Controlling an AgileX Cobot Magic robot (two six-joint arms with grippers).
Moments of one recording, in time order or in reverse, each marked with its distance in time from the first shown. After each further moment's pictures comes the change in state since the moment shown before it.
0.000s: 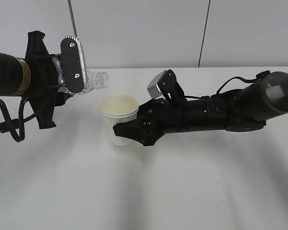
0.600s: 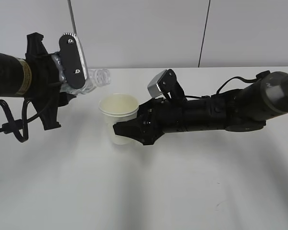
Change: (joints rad) left arm 0.000 0.000 0.000 -0.083 -0.024 0.000; right arm 0.000 0.000 0.000 0.009 -0.002 -0.002
